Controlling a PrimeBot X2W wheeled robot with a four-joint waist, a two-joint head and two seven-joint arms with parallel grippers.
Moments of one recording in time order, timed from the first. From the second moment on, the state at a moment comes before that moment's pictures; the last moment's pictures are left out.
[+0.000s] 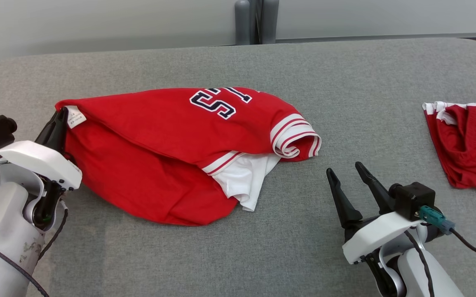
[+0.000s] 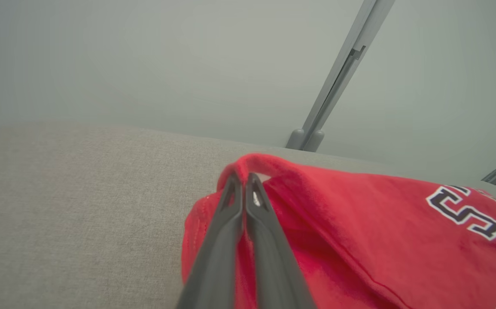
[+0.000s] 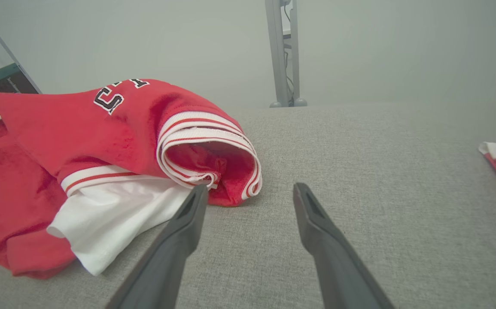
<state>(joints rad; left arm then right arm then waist) -0.72 0.44 -0.62 0.81 -1.02 -0.10 -0.21 -0.27 -0.05 0.23 0.36 0.28 0.13 -0.15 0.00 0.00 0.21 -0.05</state>
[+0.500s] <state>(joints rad) -0.80 0.38 -0.62 1.00 -0.99 -0.11 -0.24 -0.32 -0.05 0.32 0.40 0.29 0.13 -0.14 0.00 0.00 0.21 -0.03</state>
